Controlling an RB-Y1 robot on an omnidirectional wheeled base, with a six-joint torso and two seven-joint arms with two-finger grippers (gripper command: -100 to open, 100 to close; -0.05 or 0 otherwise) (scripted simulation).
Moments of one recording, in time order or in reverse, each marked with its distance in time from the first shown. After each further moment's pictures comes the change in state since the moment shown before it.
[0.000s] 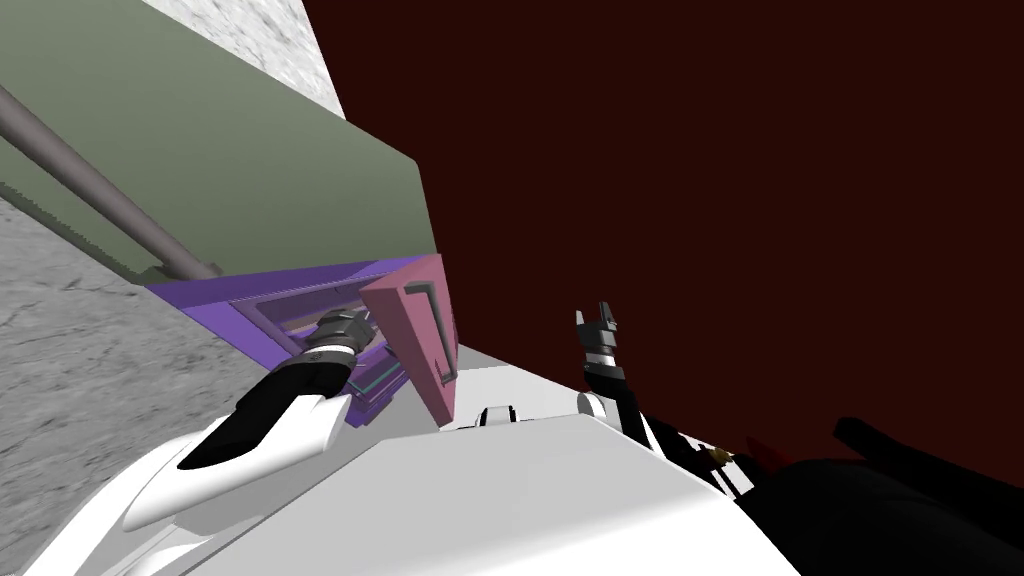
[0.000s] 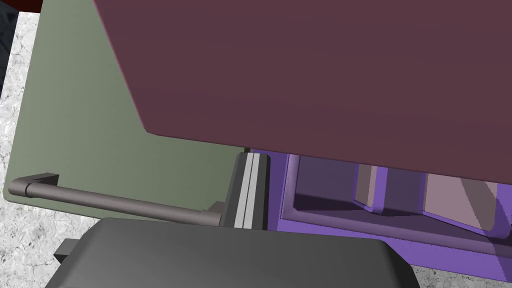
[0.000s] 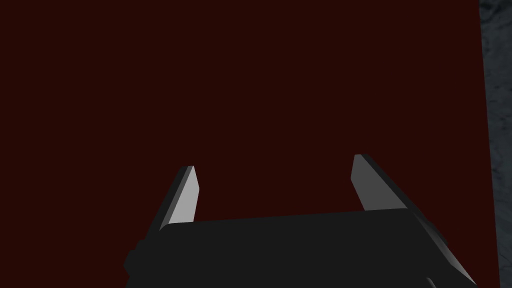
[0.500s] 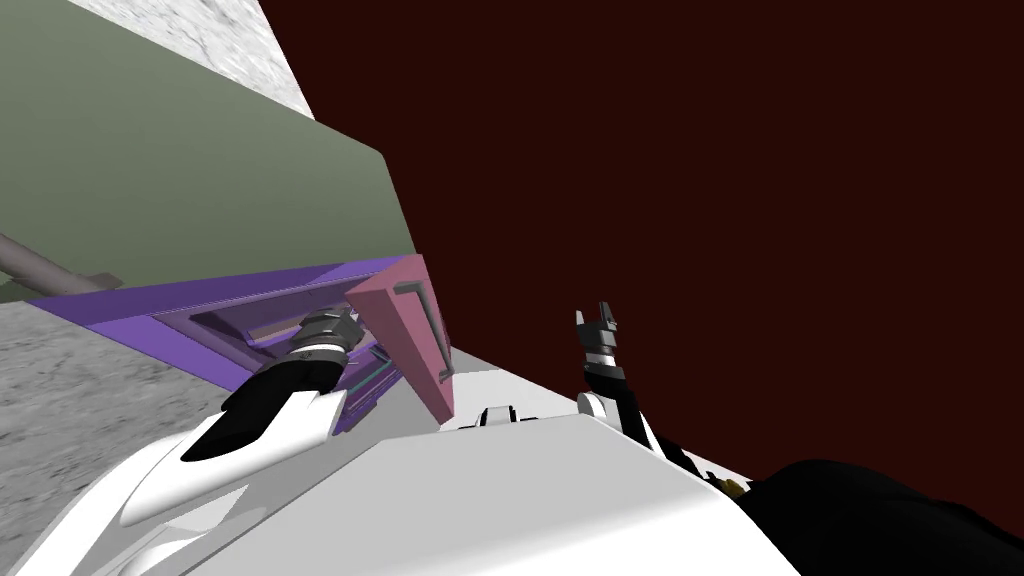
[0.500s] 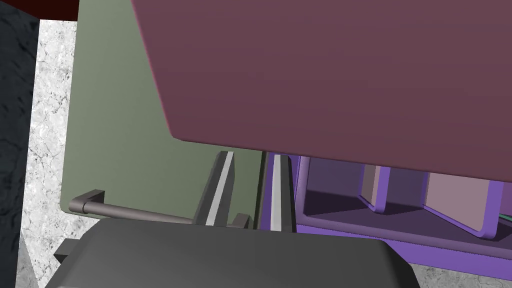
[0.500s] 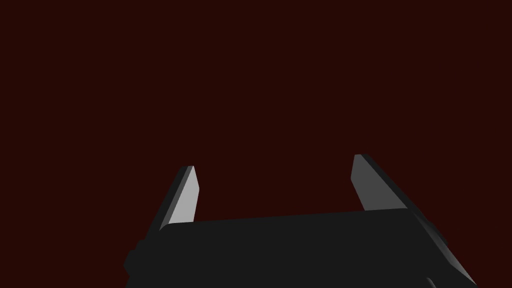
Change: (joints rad) left arm -0.032 -0.011 0.051 0.023 -0.045 0.010 0.028; right arm 0.000 -0.001 0.000 0.000 0.000 0.000 0.000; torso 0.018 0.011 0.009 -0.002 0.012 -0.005
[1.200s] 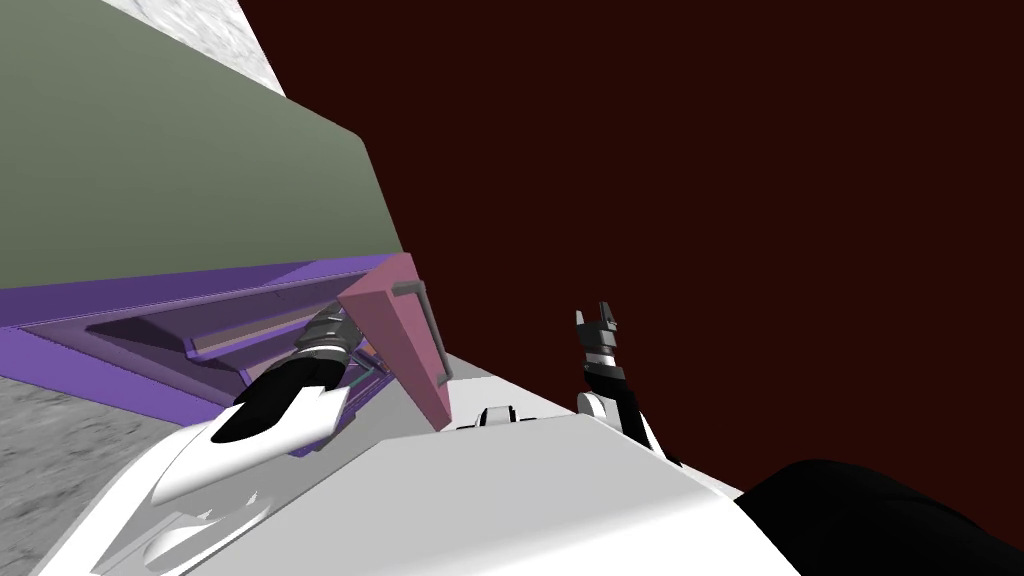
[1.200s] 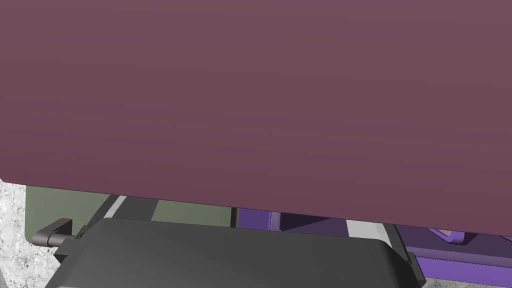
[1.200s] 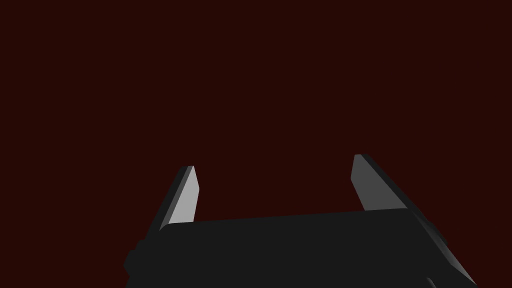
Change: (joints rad) left arm -0.020 0.012 0.016 0.067 -0.015 0.023 0.002; right arm 0.000 0.000 0.000 0.000 0.000 0.000 0.000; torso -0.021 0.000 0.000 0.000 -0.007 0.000
